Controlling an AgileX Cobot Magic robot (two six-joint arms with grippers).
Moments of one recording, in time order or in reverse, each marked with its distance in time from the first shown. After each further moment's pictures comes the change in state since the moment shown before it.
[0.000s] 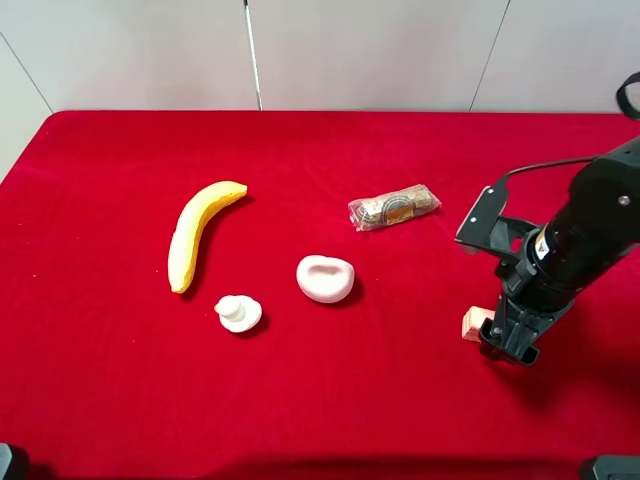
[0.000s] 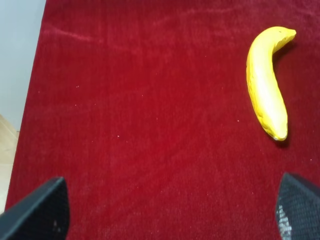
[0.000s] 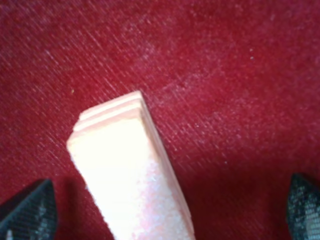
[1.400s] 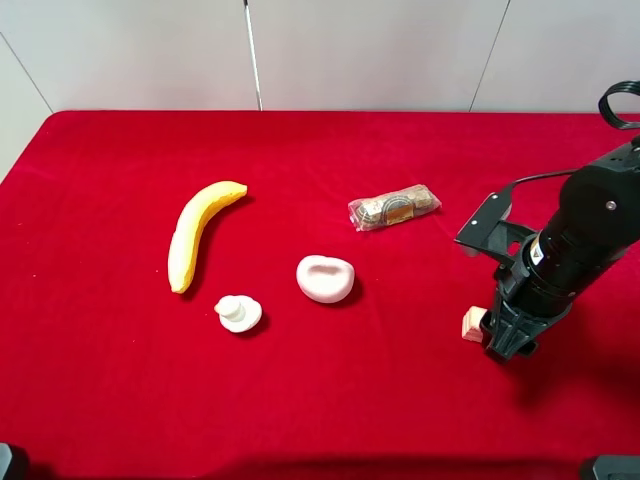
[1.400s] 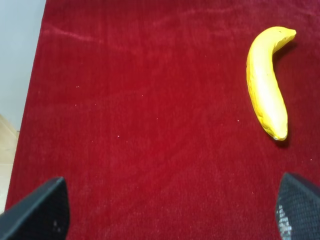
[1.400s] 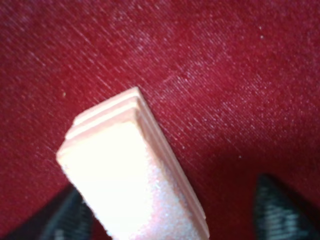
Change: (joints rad) left arm 0.000 0.000 0.000 0.000 0.000 0.000; right arm 0.000 0.034 0.000 -0.003 -0.005 0.103
